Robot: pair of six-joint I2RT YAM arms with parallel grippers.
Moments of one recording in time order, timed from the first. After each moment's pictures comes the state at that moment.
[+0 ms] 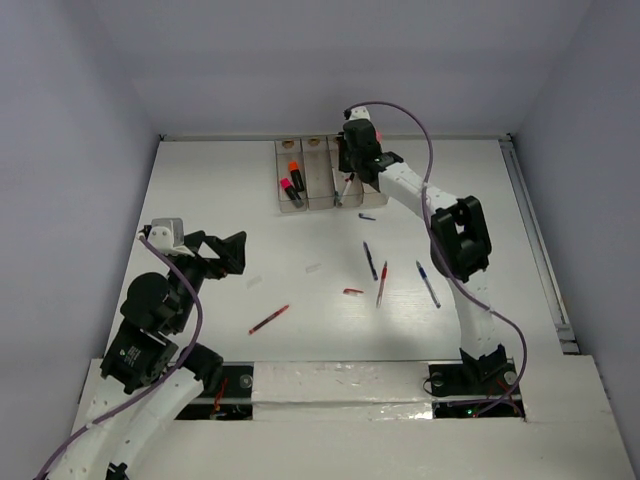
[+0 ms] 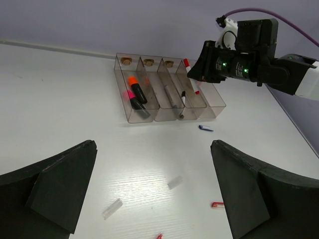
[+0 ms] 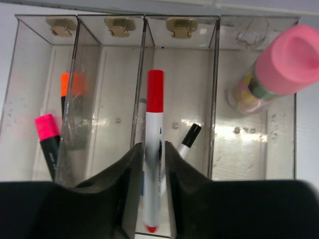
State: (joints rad) left arm -0.51 0.35 0.73 -0.38 -0.27 -0.32; right arm 0.51 2.24 1.94 -0.20 0.25 0.25
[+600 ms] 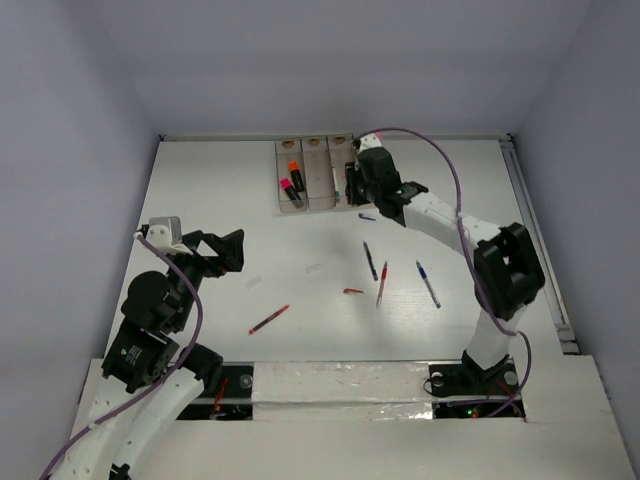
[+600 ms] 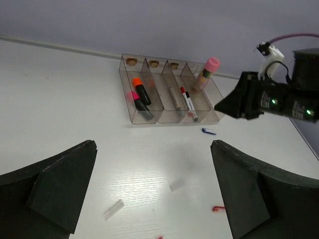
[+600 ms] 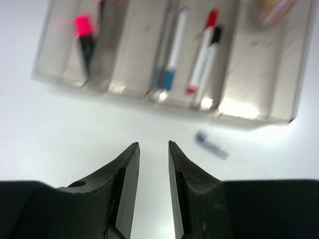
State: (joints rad) left arm -0.48 0.36 0.73 -0.37 -0.28 -0.34; right arm 0.56 1.85 1.45 -0.16 0.15 0.26
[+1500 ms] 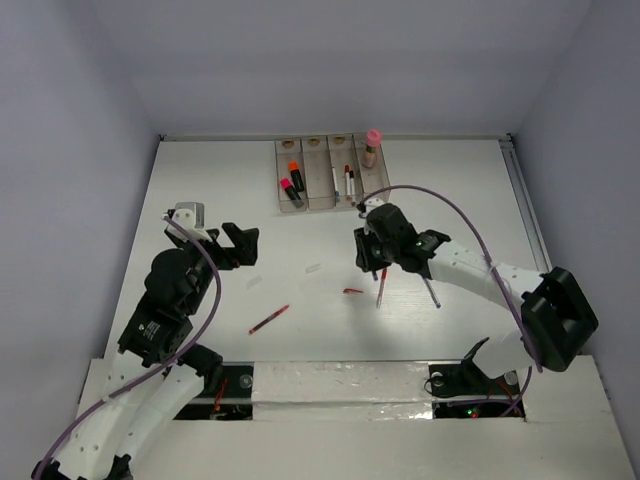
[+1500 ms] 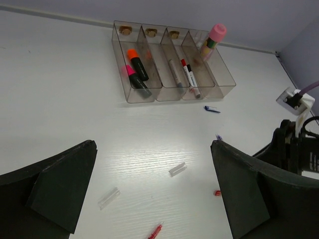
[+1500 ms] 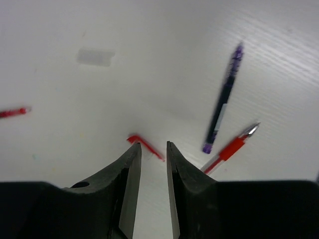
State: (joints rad) left arm -0.46 0.49 0.71 -0.35 -0.20 -0.36; right arm 0.71 1.44 0.95 -0.33 0.03 0.35
